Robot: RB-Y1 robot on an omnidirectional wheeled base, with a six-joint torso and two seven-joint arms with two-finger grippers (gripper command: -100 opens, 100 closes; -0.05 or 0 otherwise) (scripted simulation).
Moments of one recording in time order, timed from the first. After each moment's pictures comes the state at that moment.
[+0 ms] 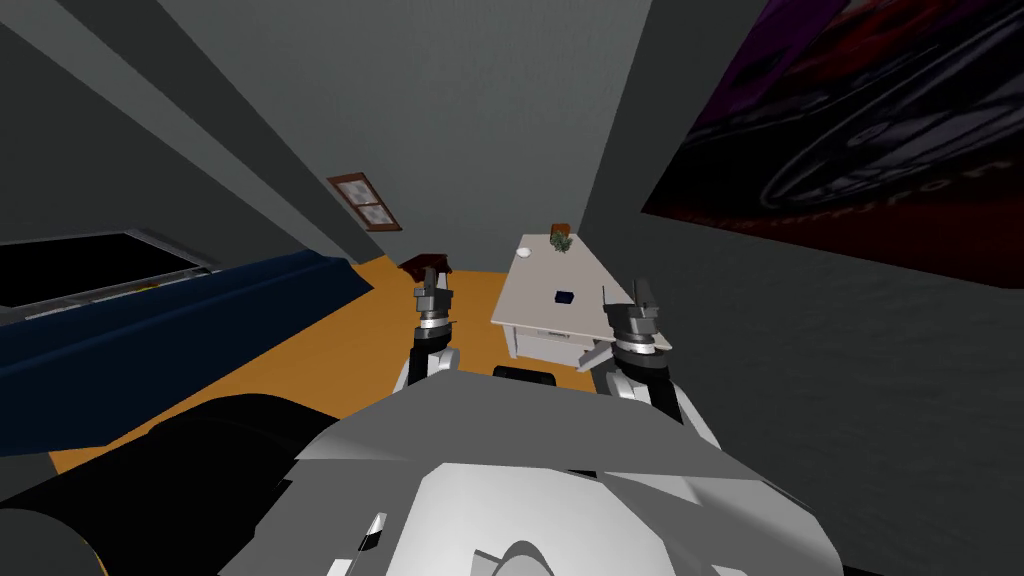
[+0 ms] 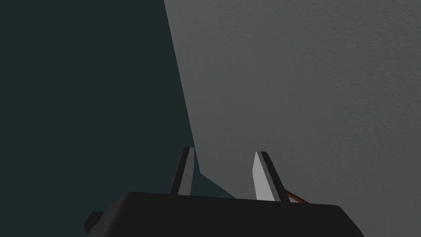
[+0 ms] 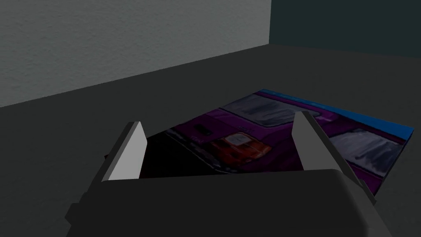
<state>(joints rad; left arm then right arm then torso) 0.54 -0.01 0.03 -2.31 -0.02 -0.49 0.08 0.48 -0.24 0.03 -2.15 0.03 -0.65 -0.14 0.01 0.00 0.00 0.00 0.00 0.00</state>
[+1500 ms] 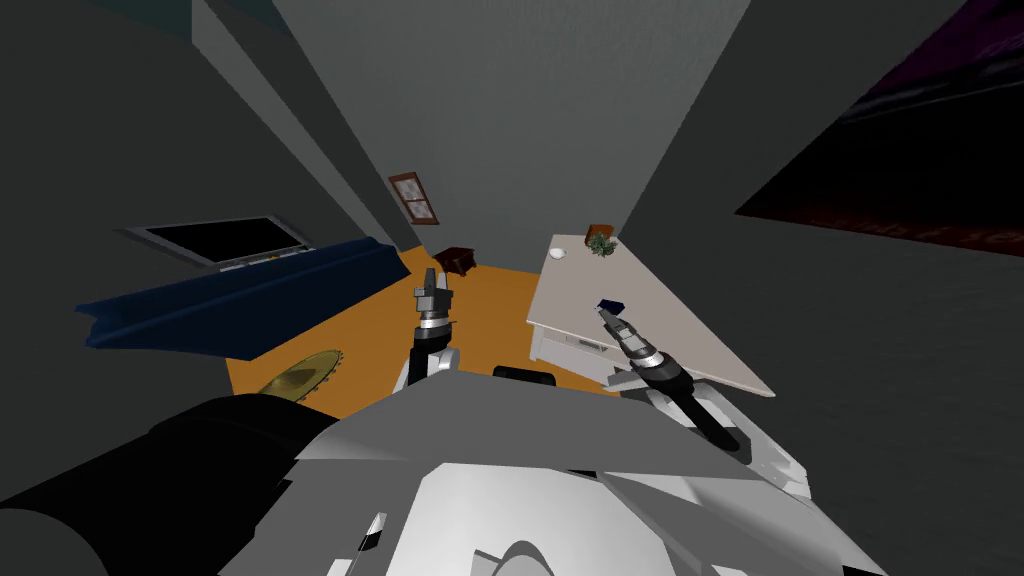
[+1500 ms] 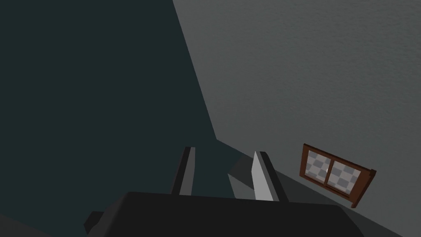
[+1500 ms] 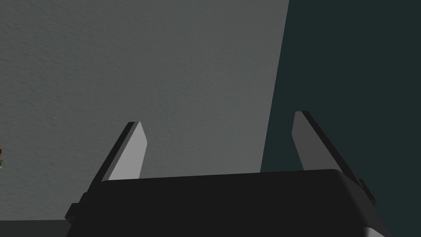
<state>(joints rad) 0.54 -0.01 0.03 -2.31 -0.02 -0.49 0.08 0.48 -0.64 -0.01 -1.88 0.25 -0.84 -0.12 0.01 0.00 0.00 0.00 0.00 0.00</state>
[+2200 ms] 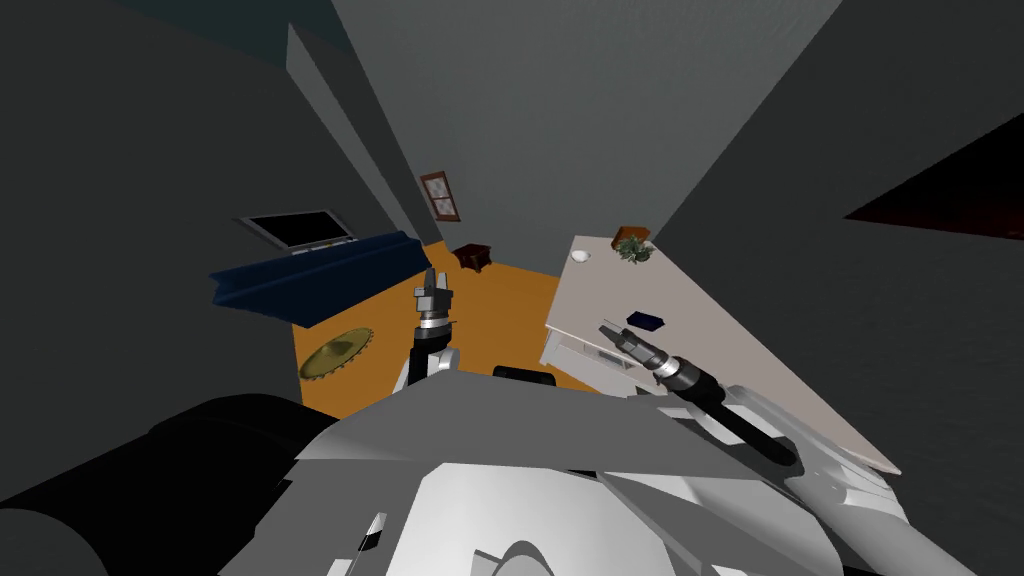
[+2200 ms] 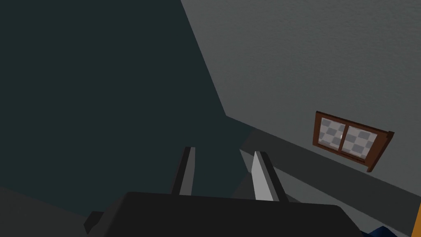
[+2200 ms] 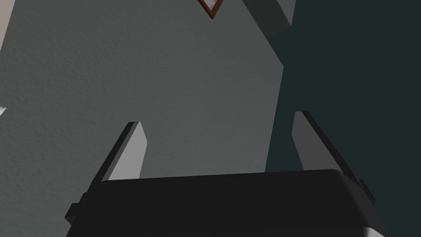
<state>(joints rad) 0.54 -0.01 0.03 -2.31 -0.02 -0.49 0.08 0.49 -0.85 -0.03 -1.72 0.38 -0.92 -0.11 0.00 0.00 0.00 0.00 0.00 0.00</state>
